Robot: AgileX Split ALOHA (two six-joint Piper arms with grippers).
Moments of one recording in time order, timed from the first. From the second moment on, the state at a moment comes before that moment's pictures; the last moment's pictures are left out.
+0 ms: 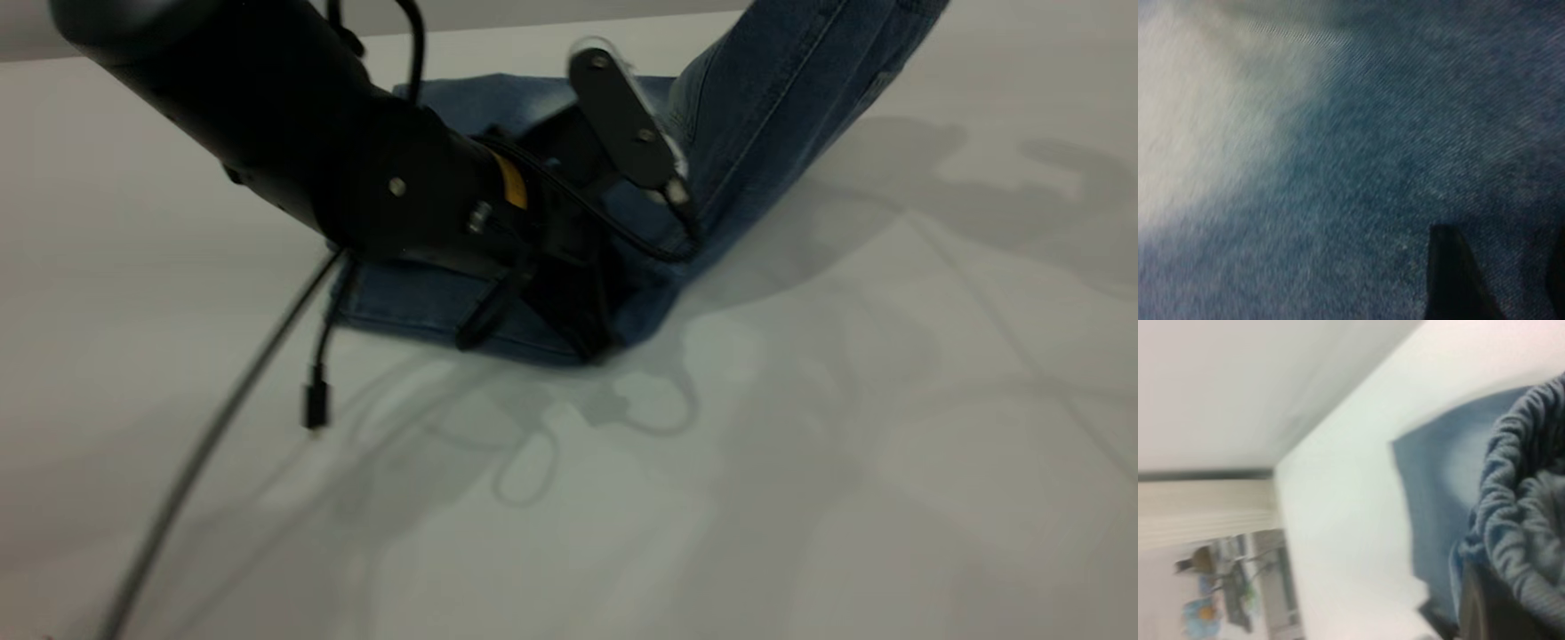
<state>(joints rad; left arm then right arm) -0.70 2.26 -1.02 0.03 -0.32 0.53 -0.16 1.81 -1.09 1.43 0.95 -0.62</state>
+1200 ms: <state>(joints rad) -0.43 2.14 -1.02 0.00 -0.19 0.61 -0.16 1.81 -1.09 1.46 1.03 -0.75</state>
